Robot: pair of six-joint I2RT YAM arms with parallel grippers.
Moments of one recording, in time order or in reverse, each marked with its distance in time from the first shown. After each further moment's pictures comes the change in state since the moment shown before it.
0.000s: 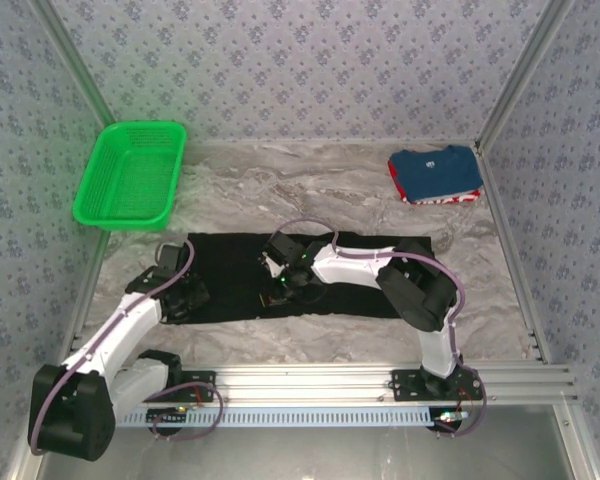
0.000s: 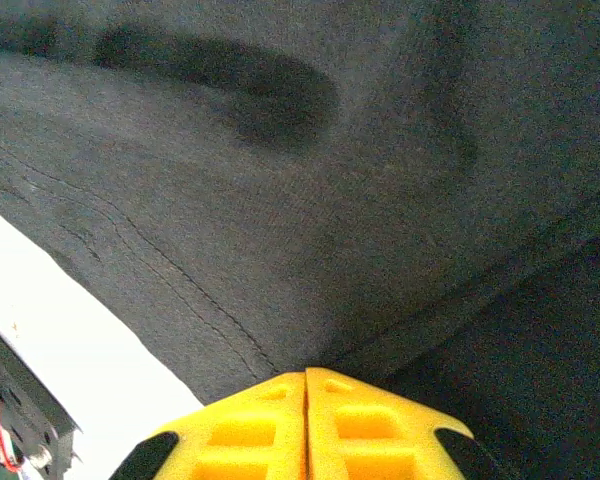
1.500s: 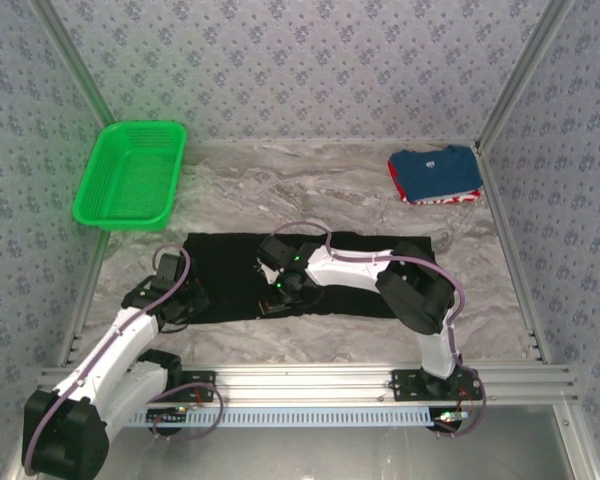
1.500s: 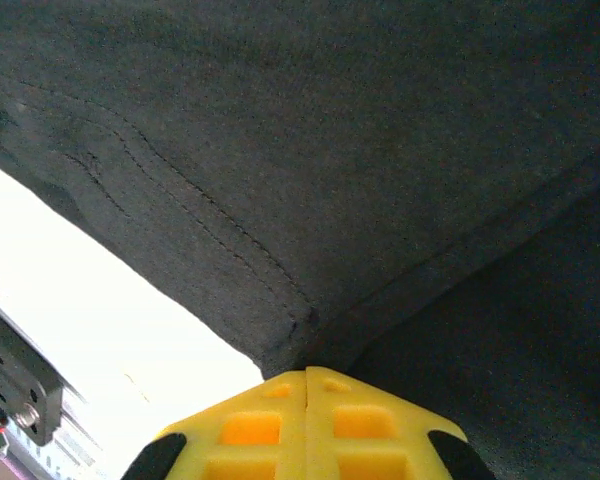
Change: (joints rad) left arm -0.044 -0.126 -0.047 -0.031 0.000 -0.068; right arm 0.044 0.003 0.056 -0.133 0.014 -0.018
